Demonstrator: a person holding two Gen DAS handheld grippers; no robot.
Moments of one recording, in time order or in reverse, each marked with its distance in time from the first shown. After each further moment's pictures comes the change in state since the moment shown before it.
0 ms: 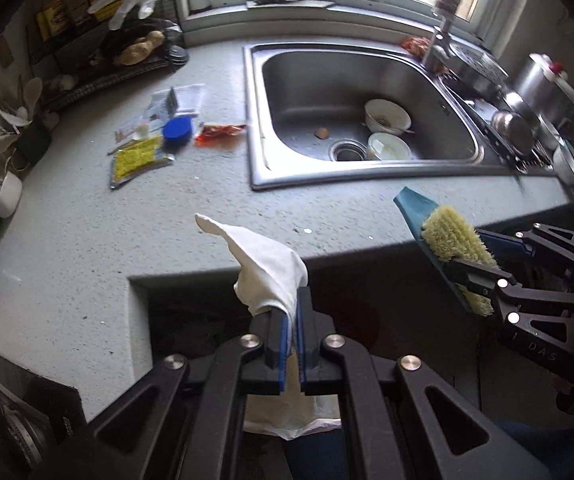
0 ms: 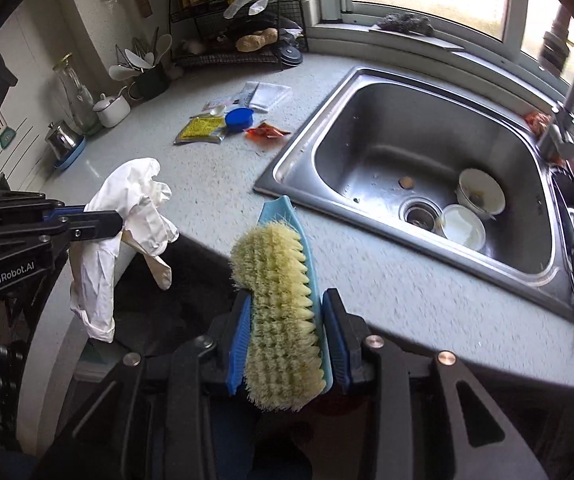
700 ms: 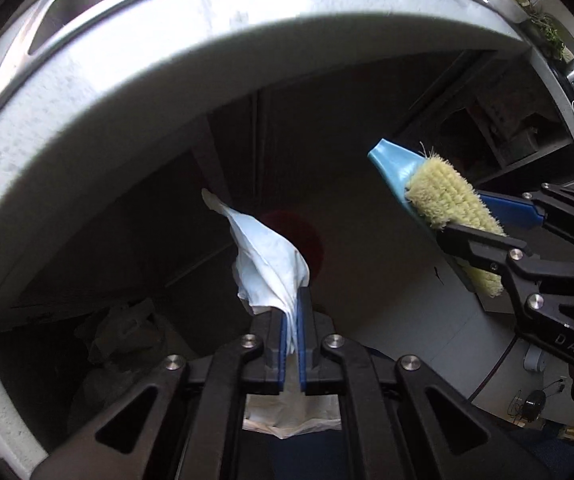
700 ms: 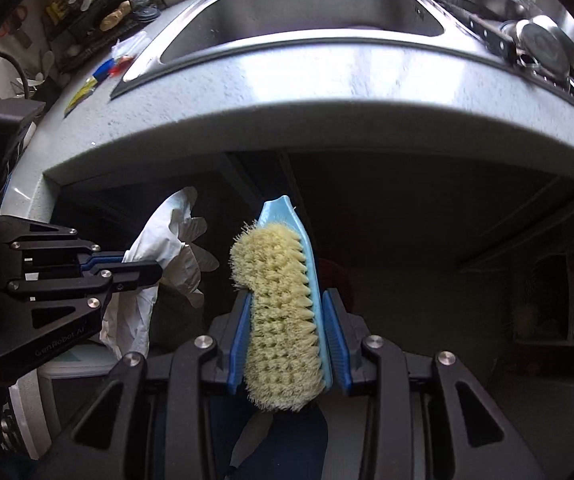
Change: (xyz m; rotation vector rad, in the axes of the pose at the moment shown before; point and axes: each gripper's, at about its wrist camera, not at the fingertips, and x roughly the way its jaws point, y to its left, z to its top) left arm 0.175 -0.122 -0.068 0.330 0.300 -0.205; right arm 0.047 -0.070 -0.148 0.382 0.154 -0.116
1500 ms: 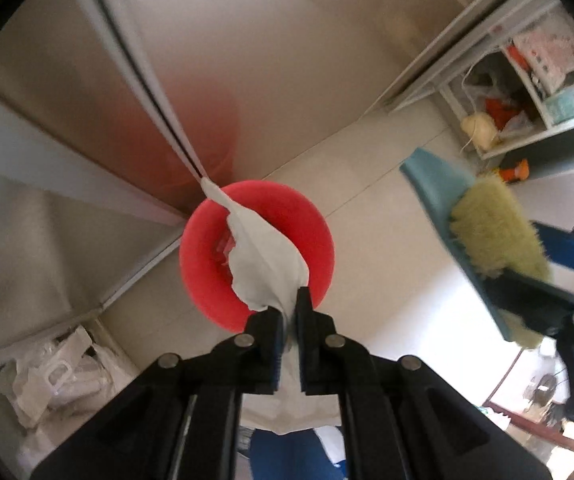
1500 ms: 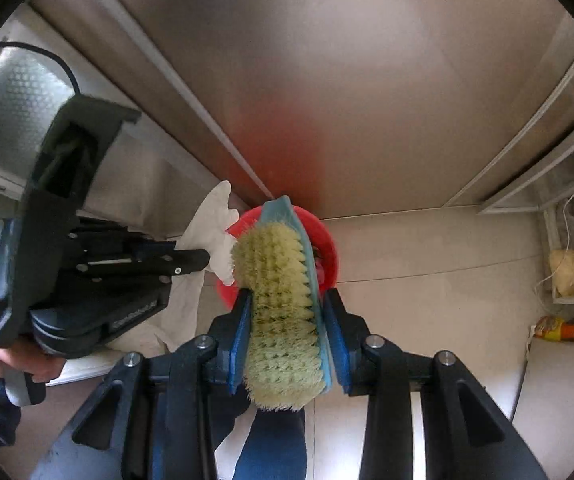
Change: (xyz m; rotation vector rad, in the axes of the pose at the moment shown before) left arm 0.268 -0.025 0.024 0.065 0.094 -0.014; right arm 0.213 -0.083 -0.072 0.113 0.074 -0.005
